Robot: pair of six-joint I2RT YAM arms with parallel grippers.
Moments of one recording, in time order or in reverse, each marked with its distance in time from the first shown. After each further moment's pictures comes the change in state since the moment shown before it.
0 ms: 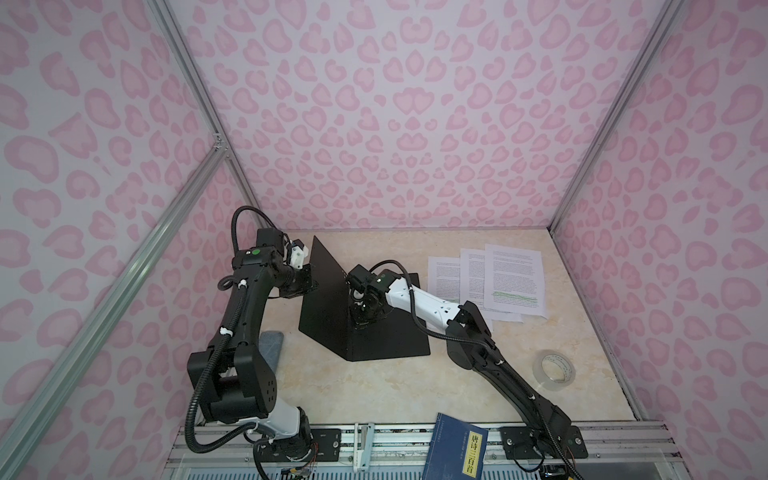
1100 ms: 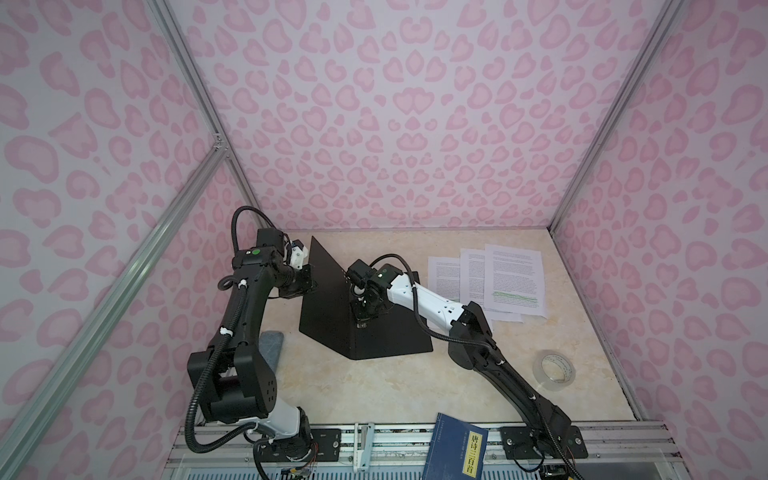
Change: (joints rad) left arm 0.000 0.001 0.001 -0.004 -0.017 0.000; right arm 0.000 -0.016 0.077 -0.077 0.051 -0.008
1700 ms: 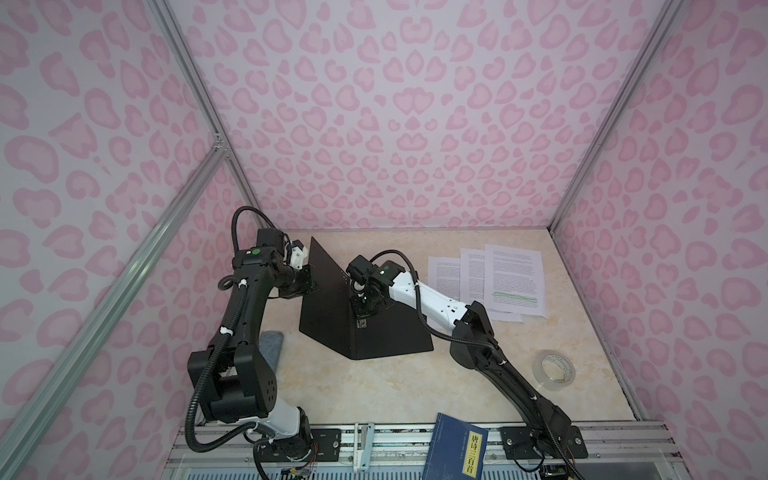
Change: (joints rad) left arm 0.000 0.003 0.000 0.000 -0.005 0.000; right arm -0.003 -0.025 0.013 0.002 0.007 -0.008
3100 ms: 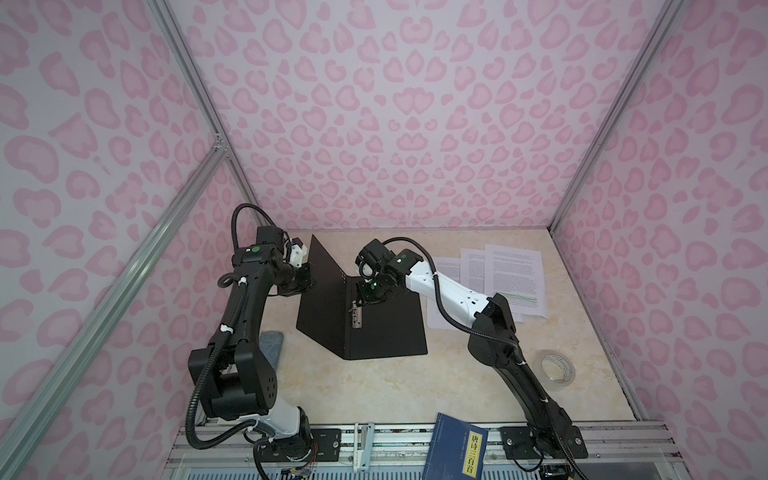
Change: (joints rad) left arm 0.000 0.018 0.032 -0.009 -0.023 0.019; right arm -0.050 -0.226 -0.274 0.172 -0.148 -0.047
